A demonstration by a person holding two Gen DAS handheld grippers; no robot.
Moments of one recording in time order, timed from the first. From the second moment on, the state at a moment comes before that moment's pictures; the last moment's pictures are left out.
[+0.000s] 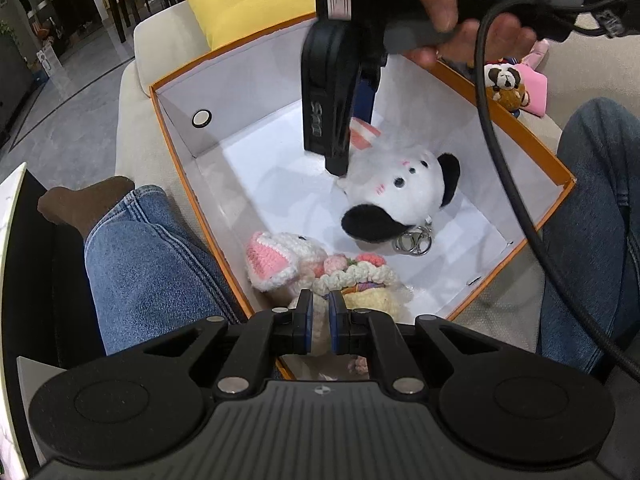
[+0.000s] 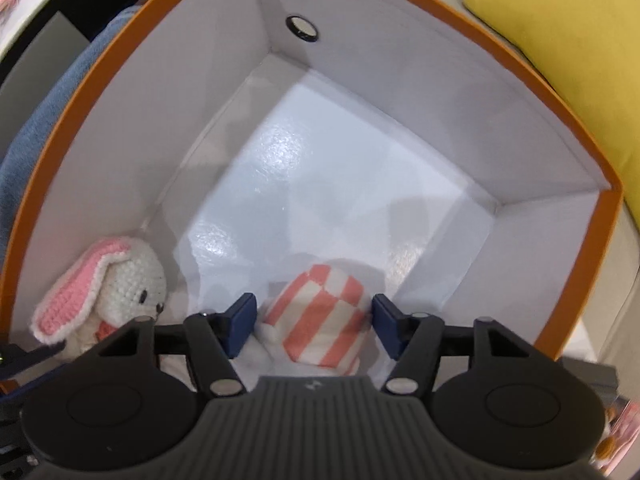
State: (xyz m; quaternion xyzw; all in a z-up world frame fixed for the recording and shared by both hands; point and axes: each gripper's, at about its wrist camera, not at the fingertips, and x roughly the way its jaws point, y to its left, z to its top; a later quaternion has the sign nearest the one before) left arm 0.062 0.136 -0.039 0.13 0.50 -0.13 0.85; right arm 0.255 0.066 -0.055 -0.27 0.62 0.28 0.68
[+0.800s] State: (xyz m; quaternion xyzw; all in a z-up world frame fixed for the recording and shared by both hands) left arm 0.063 0.139 -0.039 0.13 0.50 -0.14 0.85; right arm 0.140 0.044 -0.034 -0.78 0.14 0.53 0.32
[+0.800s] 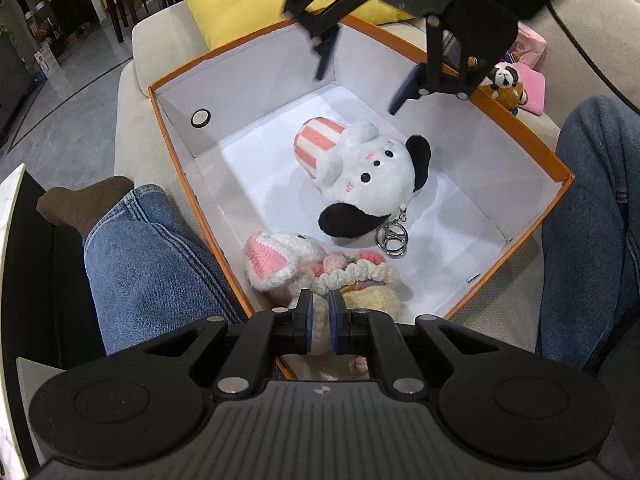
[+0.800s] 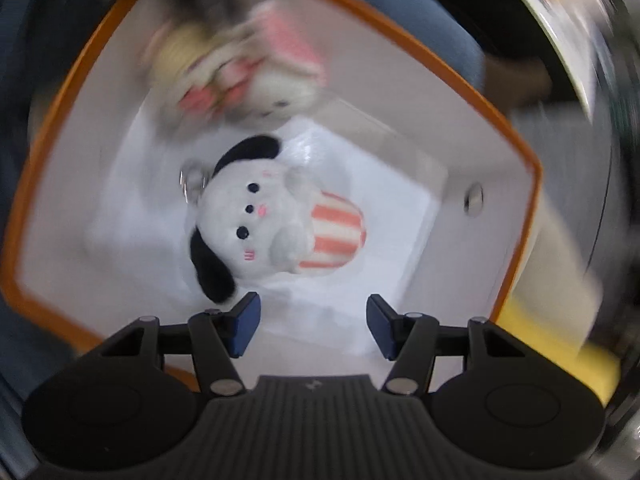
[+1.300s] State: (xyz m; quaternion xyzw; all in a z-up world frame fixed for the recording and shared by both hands) left arm 0.062 0.150 -0.038 0.10 0.49 -0.15 0.85; right arm 0.131 0.036 -0.072 -0.81 -0.09 0.57 0.06
